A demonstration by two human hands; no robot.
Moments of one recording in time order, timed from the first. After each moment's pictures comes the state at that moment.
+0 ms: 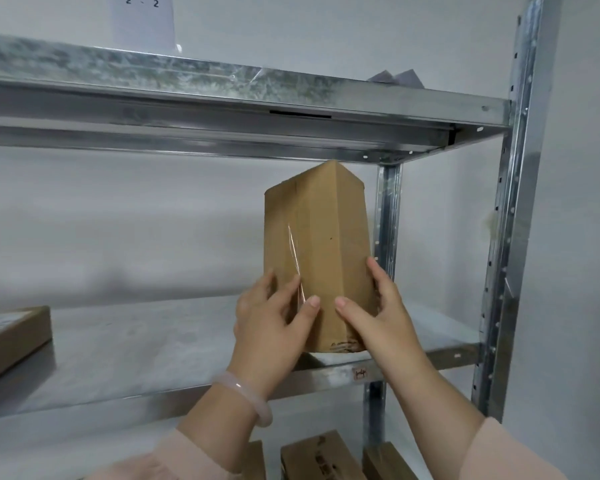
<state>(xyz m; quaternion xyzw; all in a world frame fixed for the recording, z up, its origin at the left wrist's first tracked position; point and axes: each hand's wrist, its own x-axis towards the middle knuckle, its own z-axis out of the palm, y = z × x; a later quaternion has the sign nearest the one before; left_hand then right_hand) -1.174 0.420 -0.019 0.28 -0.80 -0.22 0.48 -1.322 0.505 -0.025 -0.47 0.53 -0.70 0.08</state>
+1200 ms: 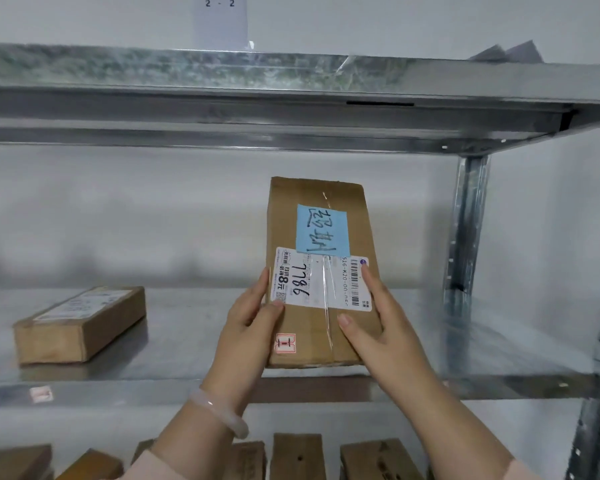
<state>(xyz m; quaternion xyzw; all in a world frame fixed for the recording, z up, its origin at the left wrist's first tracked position) -1.090 0.387 -0.025 0.23 -0.64 -0.48 0.56 -1.266 0.463 -0.035 -0.58 0.56 -0.60 0.04</state>
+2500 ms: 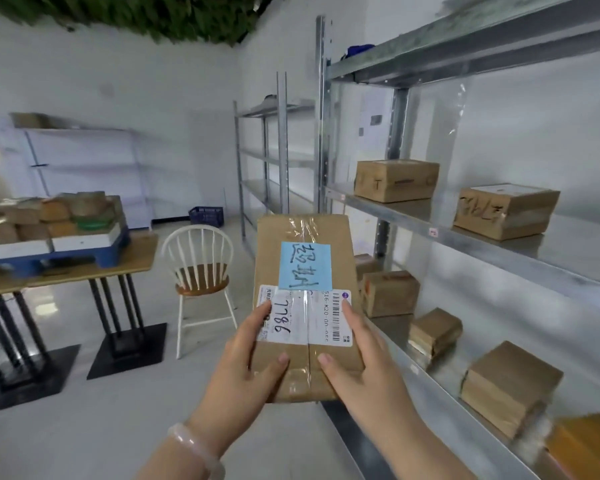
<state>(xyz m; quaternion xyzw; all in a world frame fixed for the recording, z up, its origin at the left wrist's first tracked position) -0.459 0.611 -0.162 0.69 -0.42 -0.08 0.59 -0.593 0.471 -0.178 -0.80 0.21 -0.38 0.40</state>
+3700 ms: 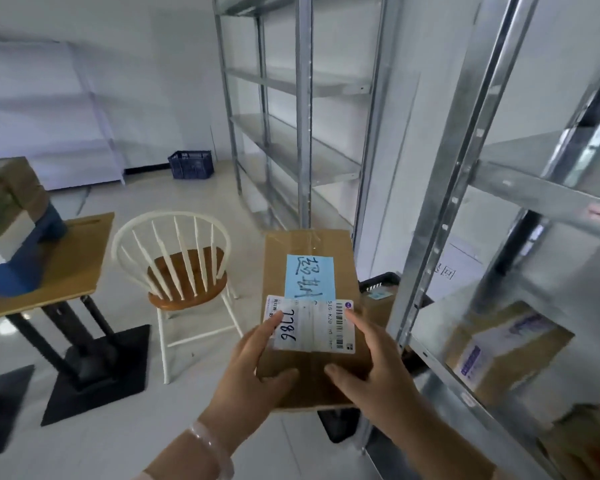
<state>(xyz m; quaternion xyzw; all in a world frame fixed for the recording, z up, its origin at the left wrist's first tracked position) 0.079 0.296 -0.288 0.77 -0.35 -0.21 0.49 -0.068 0.146 -0.291 -0.83 0.28 -0.21 0.44</state>
